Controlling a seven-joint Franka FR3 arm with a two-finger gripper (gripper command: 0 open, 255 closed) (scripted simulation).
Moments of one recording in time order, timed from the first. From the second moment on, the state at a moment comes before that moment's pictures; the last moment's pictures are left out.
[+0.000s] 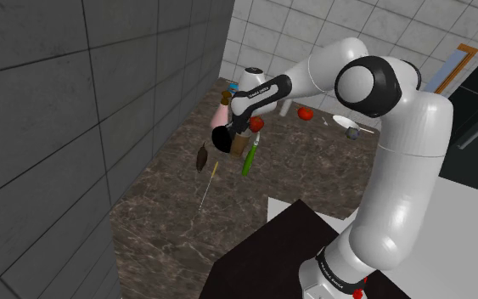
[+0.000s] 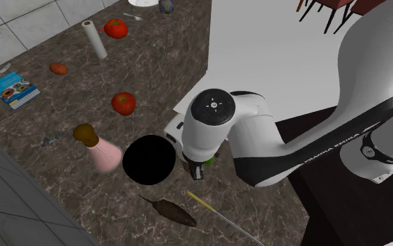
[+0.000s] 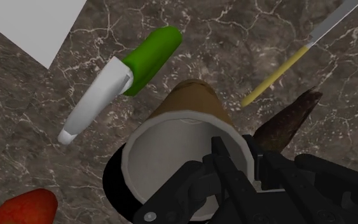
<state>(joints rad) -0.05 0.41 -0.13 -1.95 -0.12 2.47 0.04</state>
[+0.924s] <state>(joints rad) -0.04 0.31 -0.13 -1.91 -0.12 2.32 0.03</state>
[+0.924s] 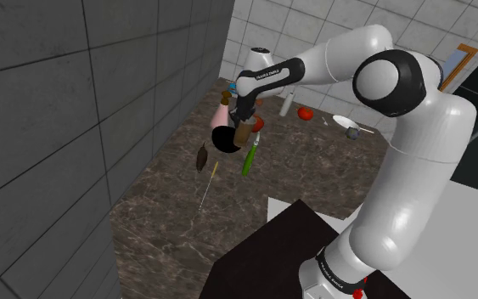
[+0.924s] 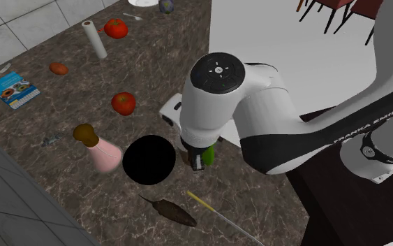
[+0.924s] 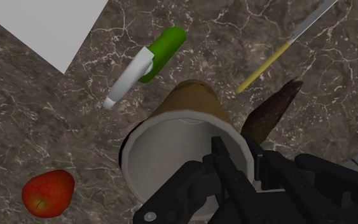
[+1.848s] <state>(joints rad) -0.16 0.87 -0.12 -0.87 -0.03 1.86 -0.11</state>
